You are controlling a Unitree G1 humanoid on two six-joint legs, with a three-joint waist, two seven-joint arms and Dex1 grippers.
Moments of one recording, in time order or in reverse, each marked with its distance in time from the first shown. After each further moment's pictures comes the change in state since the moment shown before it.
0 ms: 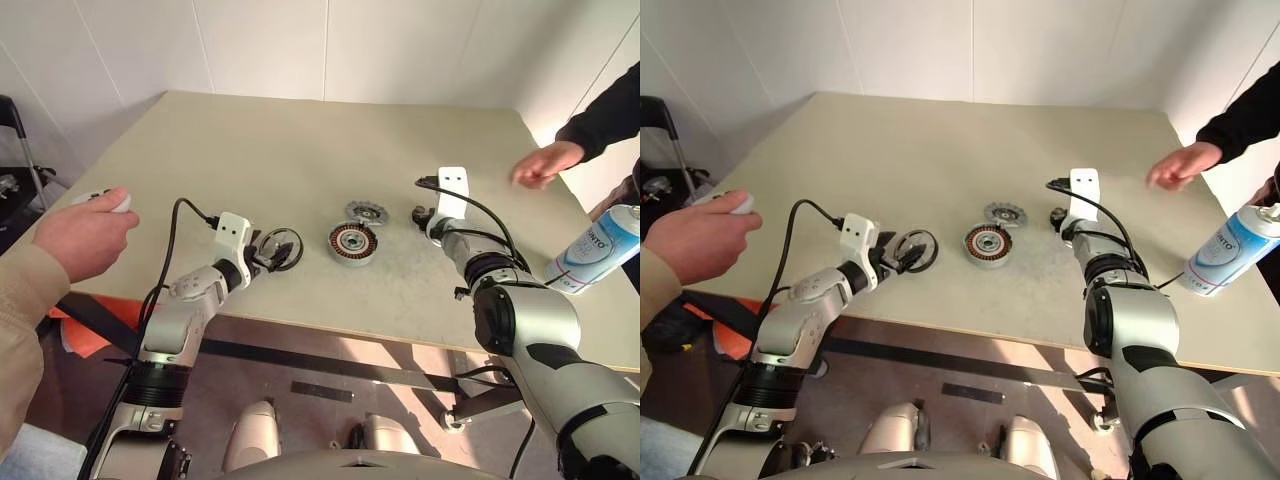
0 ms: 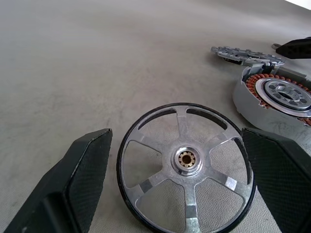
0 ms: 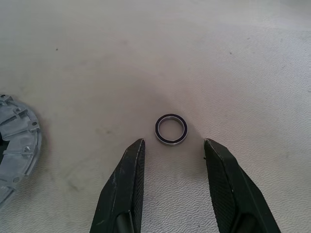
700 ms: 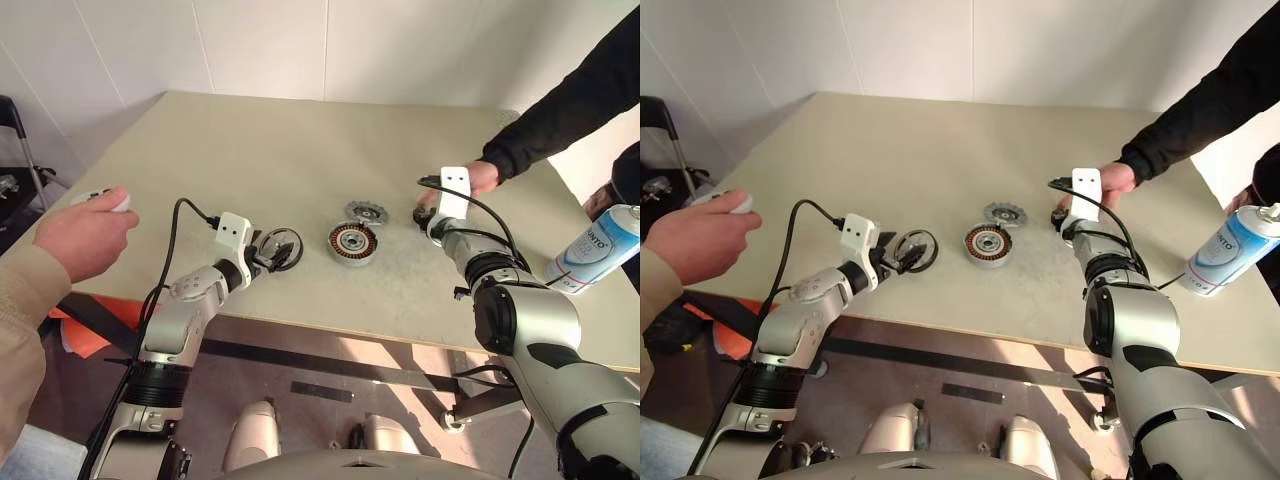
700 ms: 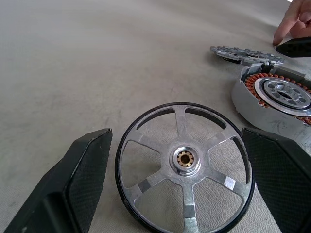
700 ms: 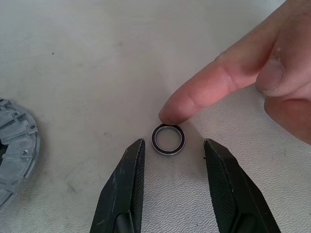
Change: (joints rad) left arm 0.000 0.000 -0.001 0.000 0.002 0.000 0.000; right arm -0.001 0.000 -0.017 0.000 0.000 0.004 0.000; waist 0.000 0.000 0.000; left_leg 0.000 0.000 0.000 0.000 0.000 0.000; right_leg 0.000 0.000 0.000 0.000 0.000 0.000
